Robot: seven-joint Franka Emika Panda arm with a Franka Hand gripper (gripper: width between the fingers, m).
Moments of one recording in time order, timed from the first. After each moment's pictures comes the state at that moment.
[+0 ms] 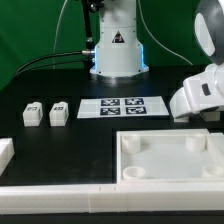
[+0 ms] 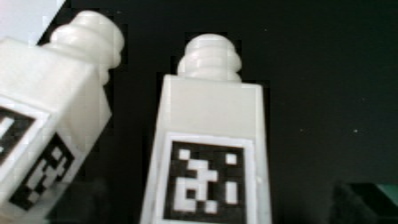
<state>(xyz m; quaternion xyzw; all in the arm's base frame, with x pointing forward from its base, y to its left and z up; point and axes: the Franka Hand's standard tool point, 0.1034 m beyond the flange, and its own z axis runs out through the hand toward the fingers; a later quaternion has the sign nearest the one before) 0.361 0.190 0.004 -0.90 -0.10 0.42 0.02</state>
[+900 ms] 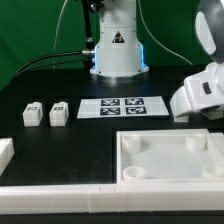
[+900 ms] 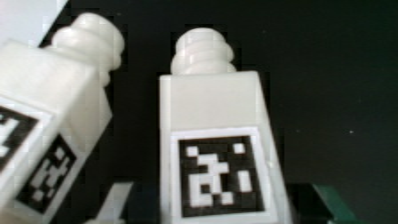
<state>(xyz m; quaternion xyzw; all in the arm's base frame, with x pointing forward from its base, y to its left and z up) 0.364 0.190 0.012 -0.90 -0.10 0.42 0.02</state>
